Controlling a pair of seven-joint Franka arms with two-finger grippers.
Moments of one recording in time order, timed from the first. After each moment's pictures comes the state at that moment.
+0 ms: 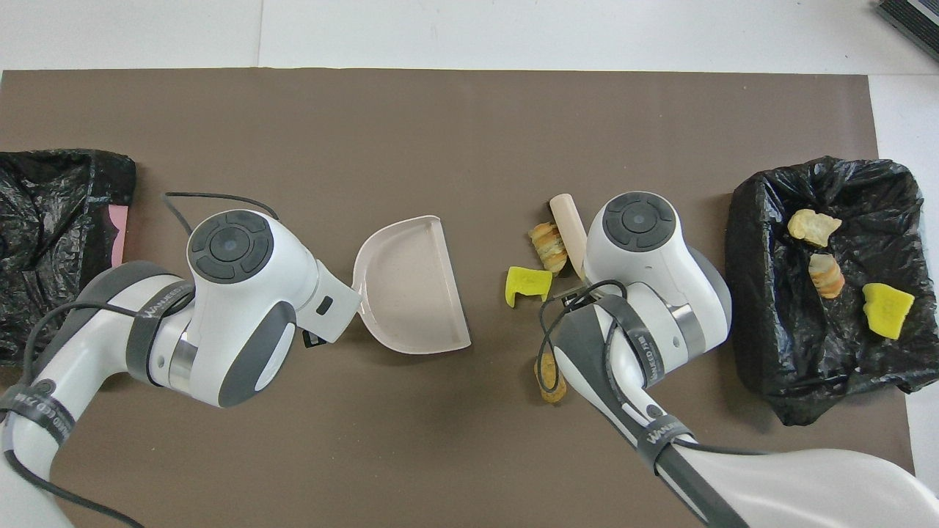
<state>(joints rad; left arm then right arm) -0.42 0.09 -0.02 -2.08 0.02 2.09 0.96 0.22 0.27 0.18 -1.96 -0.14 2.00 0.18</state>
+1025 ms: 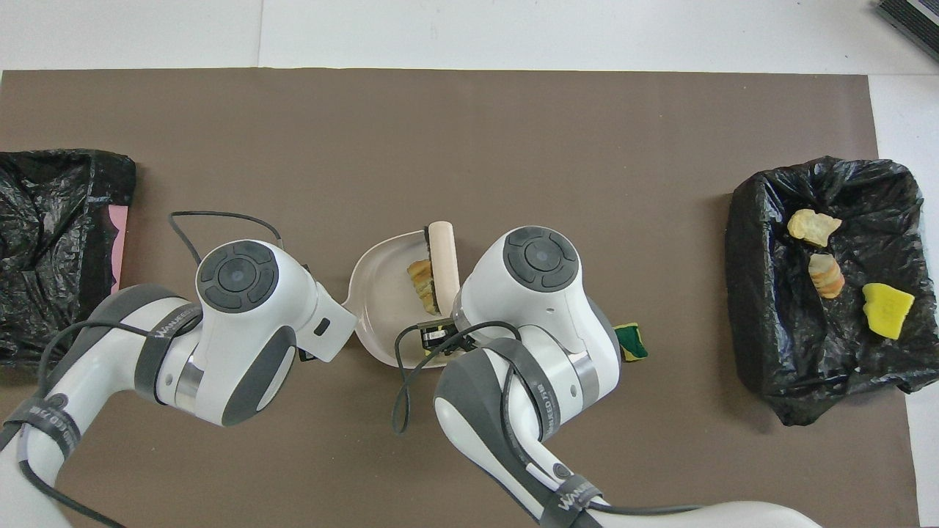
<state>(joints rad) -0.42 0.06 -0.02 -2.18 0.05 2.18 0.97 0.44 0.29 0.18 -1.83 0.30 2.03 0.35</state>
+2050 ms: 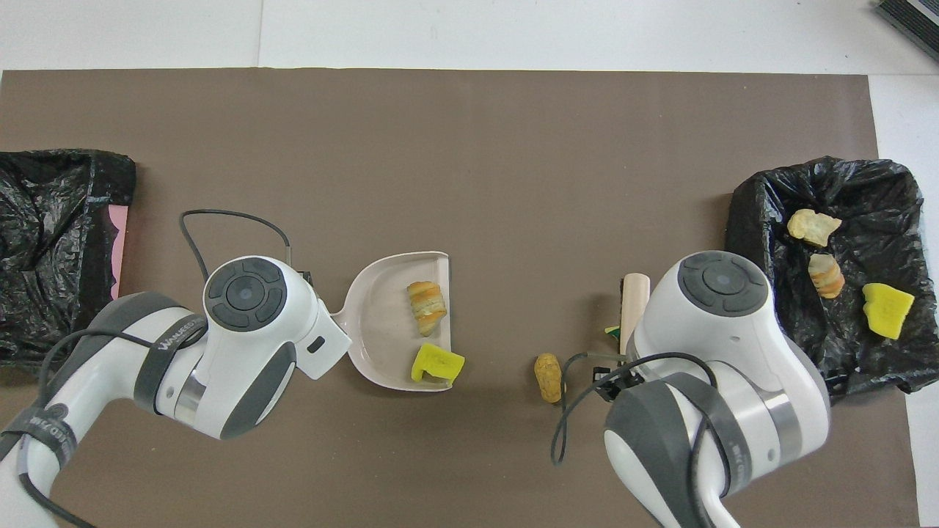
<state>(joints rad) -0.43 0.03 -0.02 -2.23 0.13 2.19 1.09 0.19 -0.11 0.16 -2.20 0.09 1.69 0.54</state>
